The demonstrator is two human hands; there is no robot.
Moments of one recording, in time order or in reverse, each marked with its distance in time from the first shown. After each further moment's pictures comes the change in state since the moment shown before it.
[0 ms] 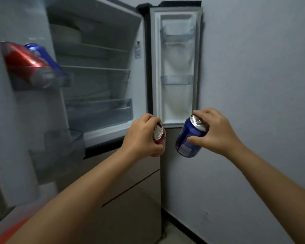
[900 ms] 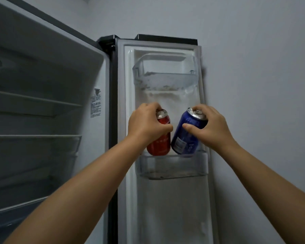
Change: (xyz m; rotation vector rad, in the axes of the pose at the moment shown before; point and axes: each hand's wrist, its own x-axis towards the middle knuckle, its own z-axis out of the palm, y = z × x) left_hand 0.518 -0.092 0.109 -0.156 0.399 0.088; right_hand 0.441 0.244 0.092 -0.019 0.440 -0.115
